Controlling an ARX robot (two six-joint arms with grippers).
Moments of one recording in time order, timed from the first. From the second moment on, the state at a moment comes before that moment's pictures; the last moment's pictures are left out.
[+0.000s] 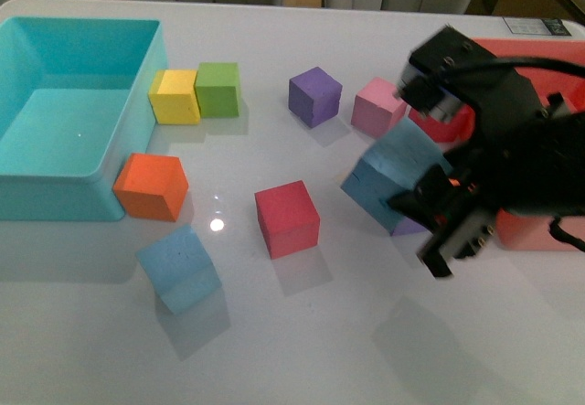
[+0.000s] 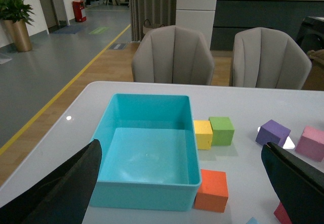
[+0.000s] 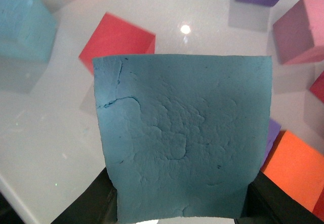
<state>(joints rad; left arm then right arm) 0.00 0.01 0.02 0.00 0.00 -0.01 0.35 1.79 0.72 0.23 -0.19 -0.46</state>
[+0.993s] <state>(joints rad) 0.00 0.01 0.02 0.00 0.00 -0.01 0.42 2.46 1.44 0.11 -0.03 -0.26</state>
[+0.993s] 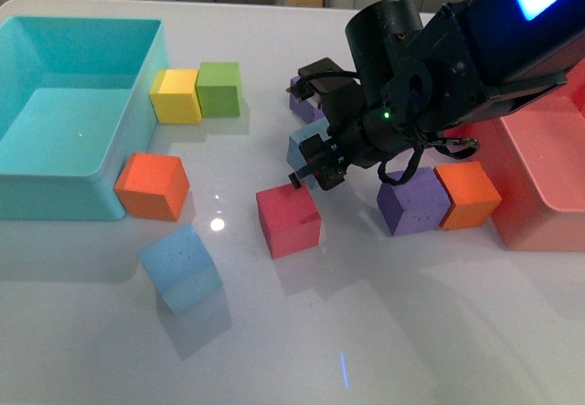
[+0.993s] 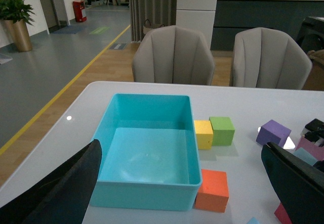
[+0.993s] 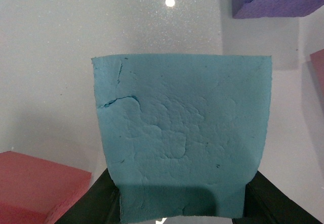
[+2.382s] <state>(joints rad) 0.00 0.01 0.02 0.00 0.00 -0.01 0.31 1.98 1.05 0.44 -0.21 -0.15</state>
